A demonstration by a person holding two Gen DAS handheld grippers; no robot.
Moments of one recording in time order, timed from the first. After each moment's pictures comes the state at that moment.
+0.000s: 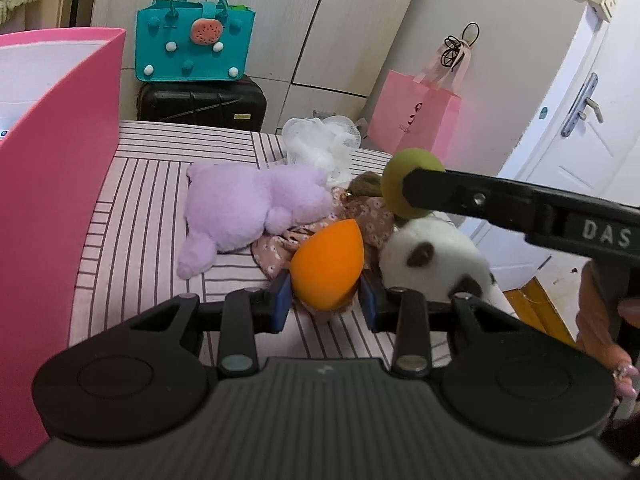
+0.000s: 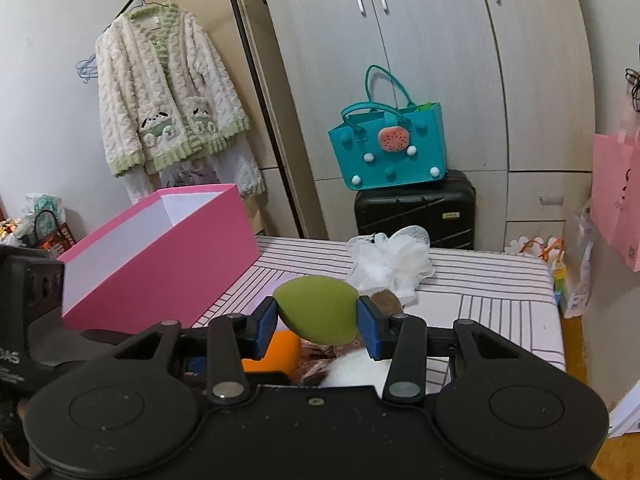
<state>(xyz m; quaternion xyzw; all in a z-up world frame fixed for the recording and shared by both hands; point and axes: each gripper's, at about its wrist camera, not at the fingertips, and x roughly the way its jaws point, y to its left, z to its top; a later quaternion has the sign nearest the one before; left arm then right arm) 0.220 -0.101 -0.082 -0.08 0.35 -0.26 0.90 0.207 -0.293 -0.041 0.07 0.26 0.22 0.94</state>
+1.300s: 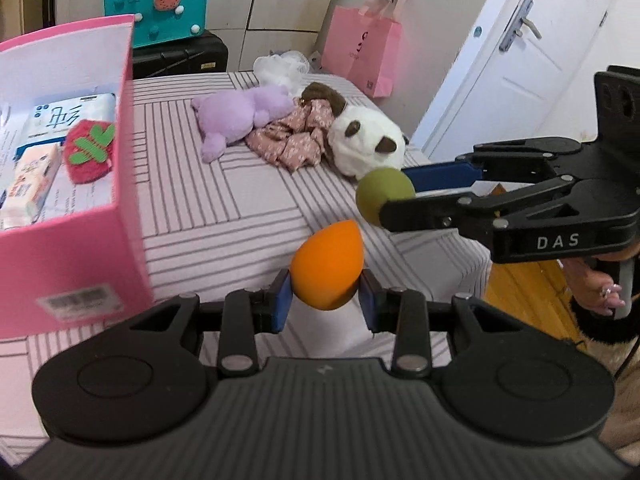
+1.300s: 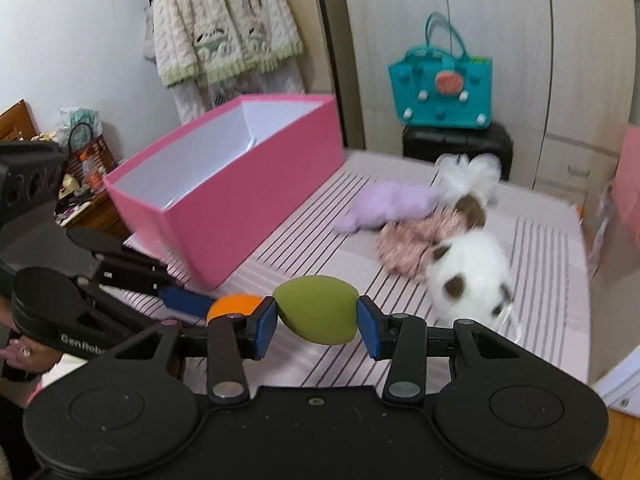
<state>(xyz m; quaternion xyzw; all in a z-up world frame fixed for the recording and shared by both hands) 0.118 -0.034 -0.042 0.00 0.42 -0.33 0.85 0.115 -0.239 -0.017 -0.01 0.35 0.25 0.90</state>
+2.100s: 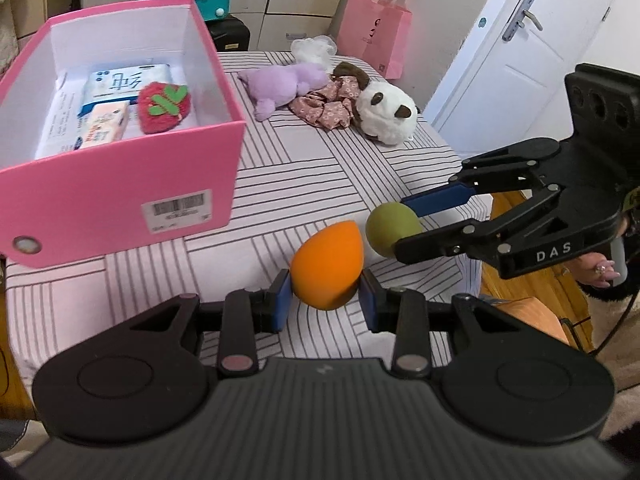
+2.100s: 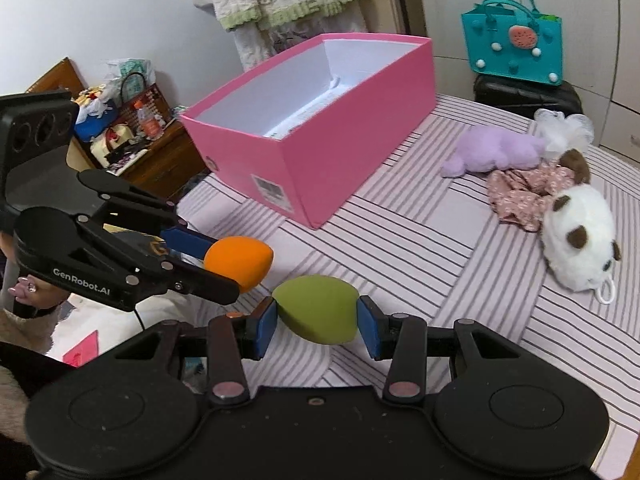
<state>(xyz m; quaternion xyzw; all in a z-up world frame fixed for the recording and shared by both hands) 0.076 0.041 -0.023 0.00 0.45 -0.32 0.84 0.088 -0.185 -0.023 -0.01 0.43 0.33 0.84</state>
